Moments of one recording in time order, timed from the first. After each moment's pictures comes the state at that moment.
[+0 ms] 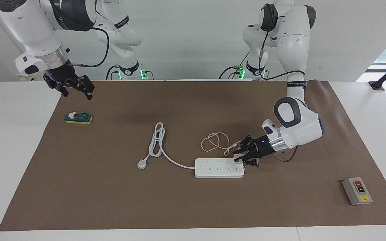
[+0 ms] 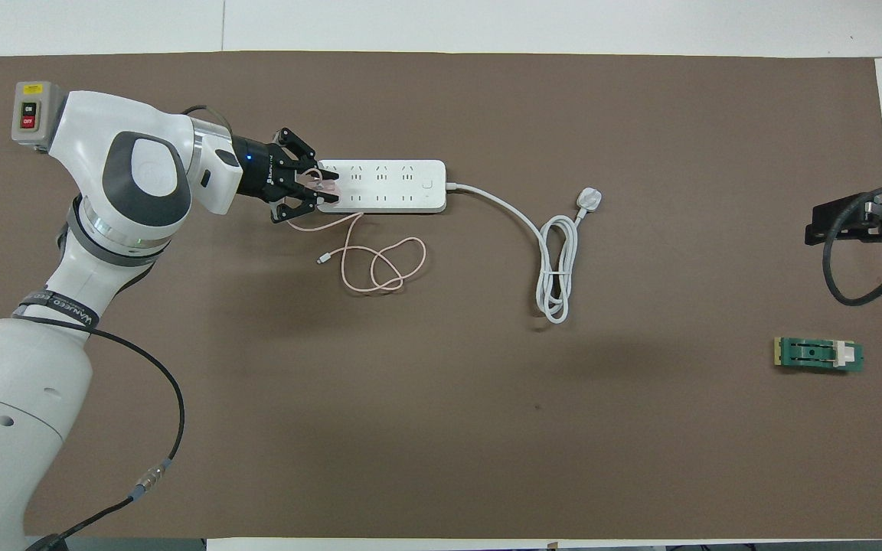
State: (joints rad) left arm -0.26 0.54 0.05 -1.61 -0.93 2.06 1.92; right arm -0.18 -0.04 0.11 -1.70 0.01 1.64 0.12
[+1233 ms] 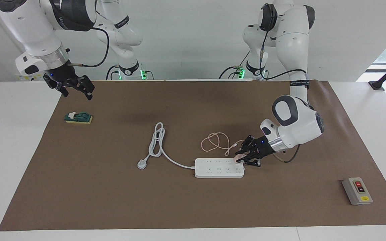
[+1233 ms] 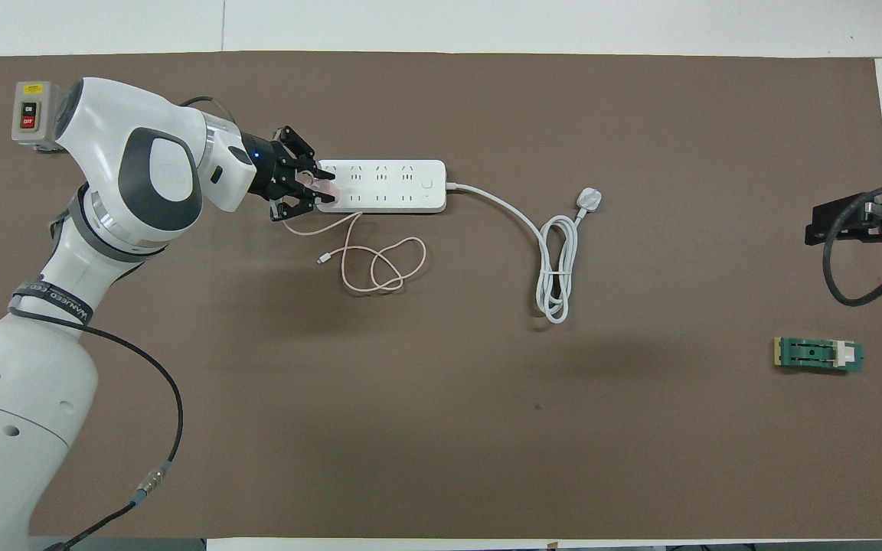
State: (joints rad) left arm -0.28 0.53 0.05 -1.59 -0.76 2.10 1.82; right arm -0.18 -0.04 0.11 -1.70 0.01 1.64 0.12
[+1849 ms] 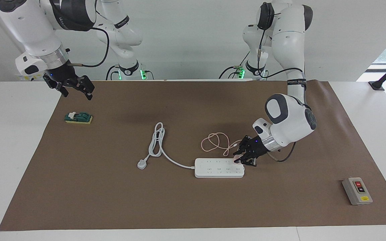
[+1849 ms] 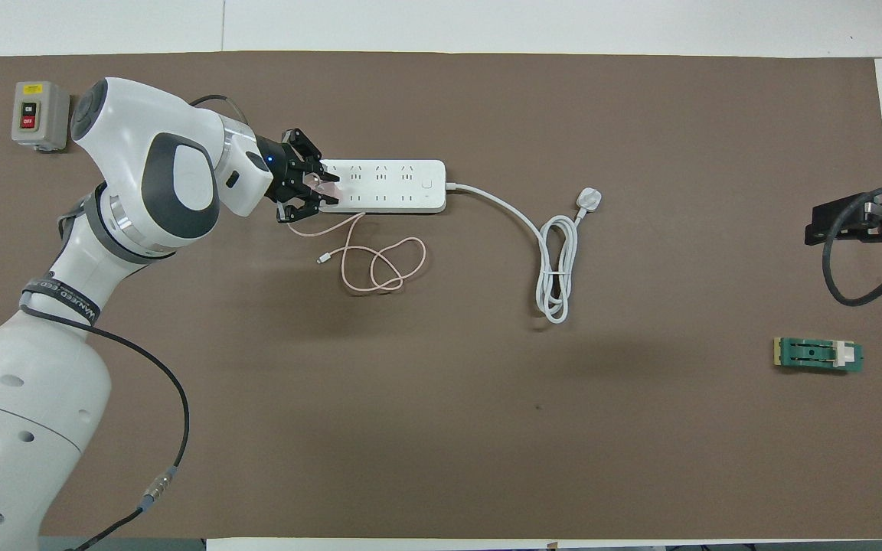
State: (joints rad) left arm -0.31 0.53 0.04 -1.60 -0.68 2.15 1.82; right arm -0.18 -0.04 0.11 -1.70 0.01 1.64 0.12
